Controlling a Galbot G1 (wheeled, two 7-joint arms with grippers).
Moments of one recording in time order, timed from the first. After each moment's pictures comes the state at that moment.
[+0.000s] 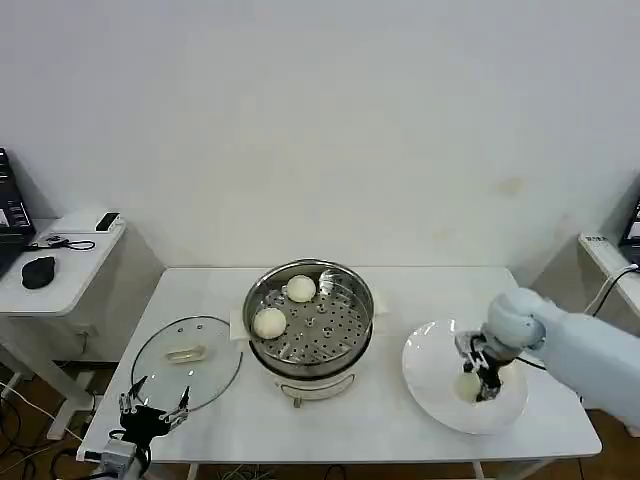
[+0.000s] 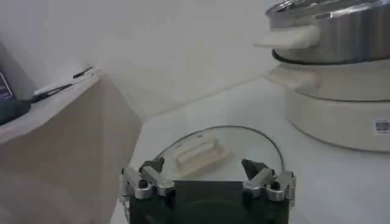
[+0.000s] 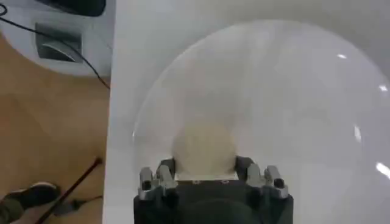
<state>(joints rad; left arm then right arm) 1.62 -1.34 -0.79 -1.96 0.09 0.17 0.19 -0.11 0.55 -0.75 1.57 -0.24 -0.41 -1.26</state>
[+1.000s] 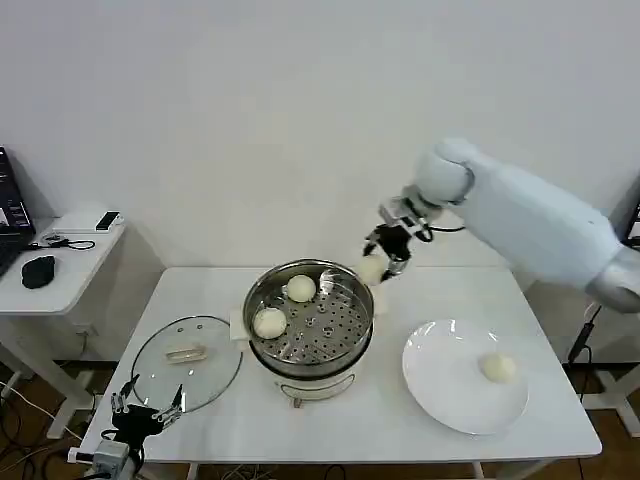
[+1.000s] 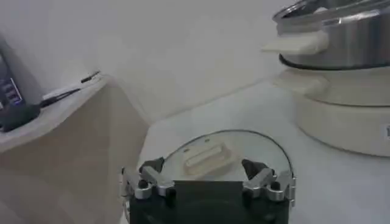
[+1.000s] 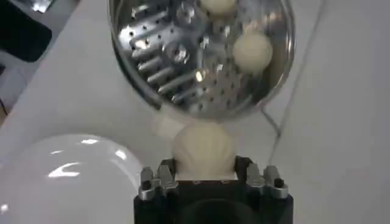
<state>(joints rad) 1.63 -1.35 -0.81 -1.97 0.08 0.17 0.18 0.41 1.02 -0.88 1.24 0.01 0.00 -1.33</state>
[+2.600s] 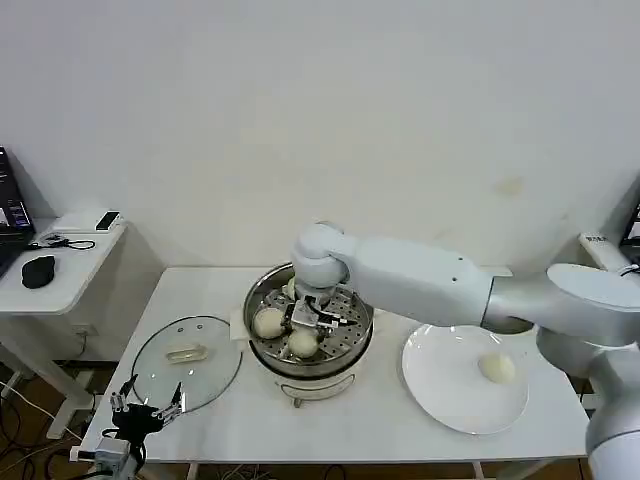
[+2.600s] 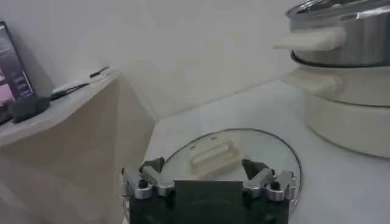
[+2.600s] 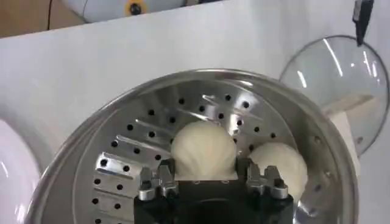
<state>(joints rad) 1.60 -1.37 -0.82 -1.94 0.09 0.17 0.18 0.31 1.27 -1.05 1.40 -0.28 0.26 -1.27</state>
